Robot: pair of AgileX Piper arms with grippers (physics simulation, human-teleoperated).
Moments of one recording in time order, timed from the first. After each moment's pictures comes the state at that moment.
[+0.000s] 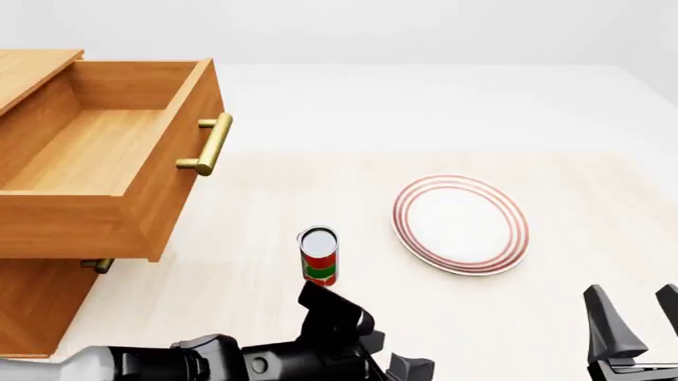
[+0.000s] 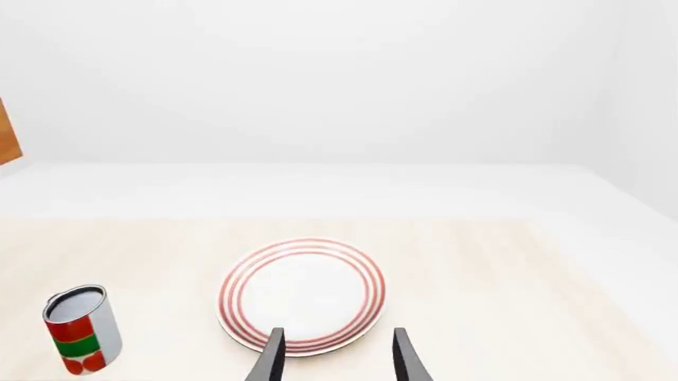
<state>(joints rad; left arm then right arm) -1.15 1.53 -0.64 -0.26 -0.58 0.01 0.00 0.00 0.00 0.00</state>
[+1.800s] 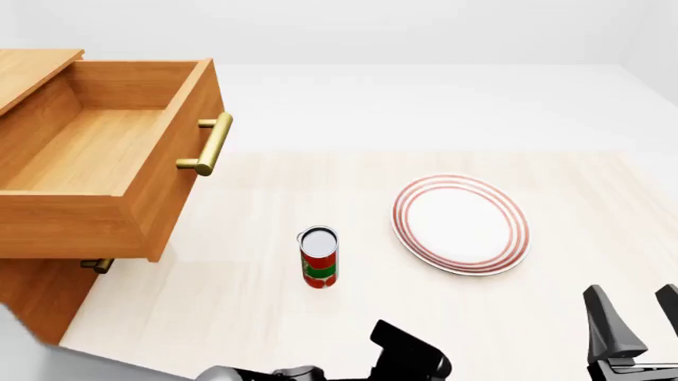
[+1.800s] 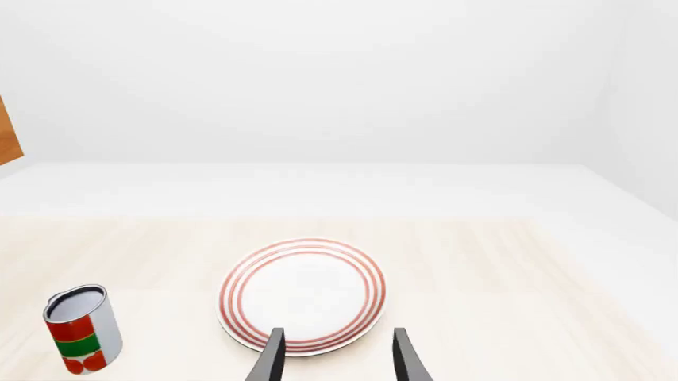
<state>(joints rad) -1.29 1.81 -0.84 -0.30 -0.69 0.01 0.00 0.00 0.00 0.00</state>
